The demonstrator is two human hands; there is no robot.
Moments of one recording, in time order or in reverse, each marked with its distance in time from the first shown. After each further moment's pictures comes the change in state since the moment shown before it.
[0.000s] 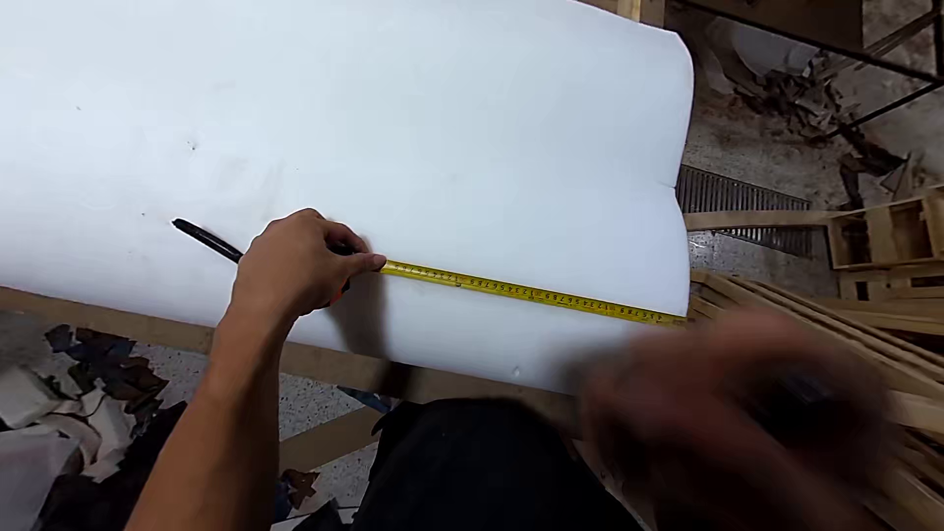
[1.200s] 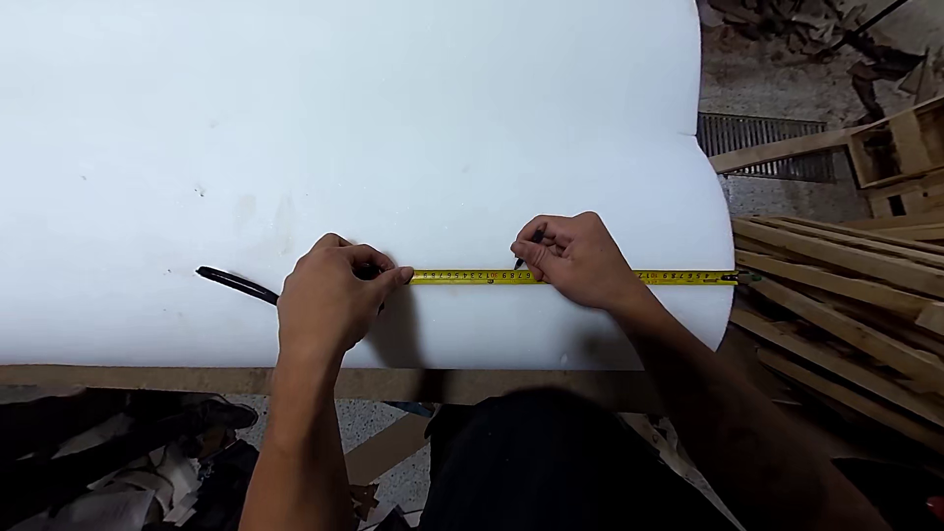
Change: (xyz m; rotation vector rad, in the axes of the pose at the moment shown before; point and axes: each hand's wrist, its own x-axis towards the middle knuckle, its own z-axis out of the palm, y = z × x) left_hand -0.005 -0.008 0.003 -0.028 0.058 0.075; right_hand 0.041 0.160 -0.033 -0.582 0.076 0.191
